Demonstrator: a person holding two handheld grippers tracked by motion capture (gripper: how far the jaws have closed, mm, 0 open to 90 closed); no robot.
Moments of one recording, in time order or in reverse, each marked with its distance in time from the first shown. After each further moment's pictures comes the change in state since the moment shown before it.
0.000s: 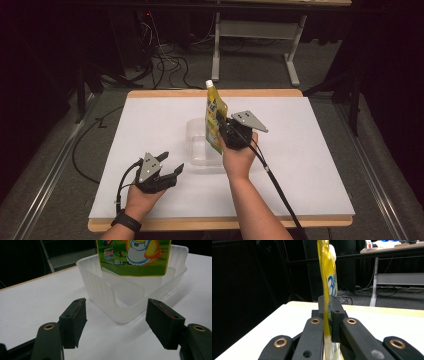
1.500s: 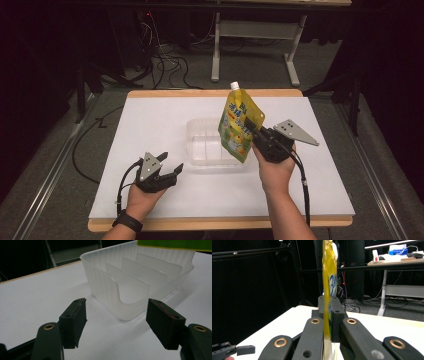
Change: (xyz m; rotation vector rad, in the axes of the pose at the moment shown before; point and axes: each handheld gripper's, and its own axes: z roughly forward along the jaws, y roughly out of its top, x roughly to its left) left arm 0.002 -0.003 0.003 0.023 0.019 -0.034; right arm -0.049 0.020 -0.085 -0.061 0.117 -0.029
